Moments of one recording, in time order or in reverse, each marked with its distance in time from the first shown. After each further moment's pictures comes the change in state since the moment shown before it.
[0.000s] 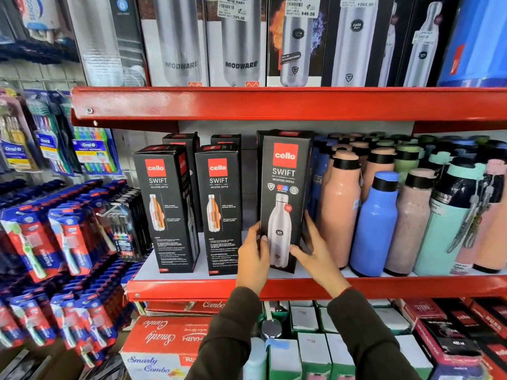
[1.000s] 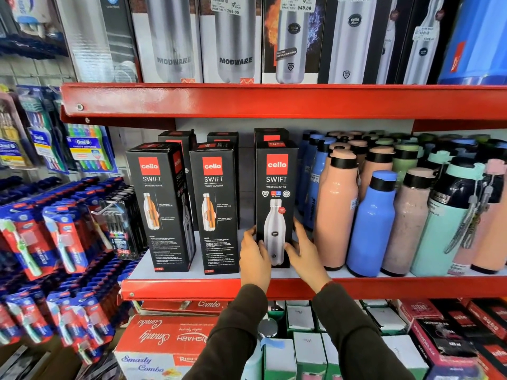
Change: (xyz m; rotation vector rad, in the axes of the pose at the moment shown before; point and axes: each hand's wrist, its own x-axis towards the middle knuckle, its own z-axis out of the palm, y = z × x) left_hand 0.003 -0.015 0.030 0.105 0.108 -0.176; right_hand 0.018 0.024 0.012 -0.186 0.025 0.039
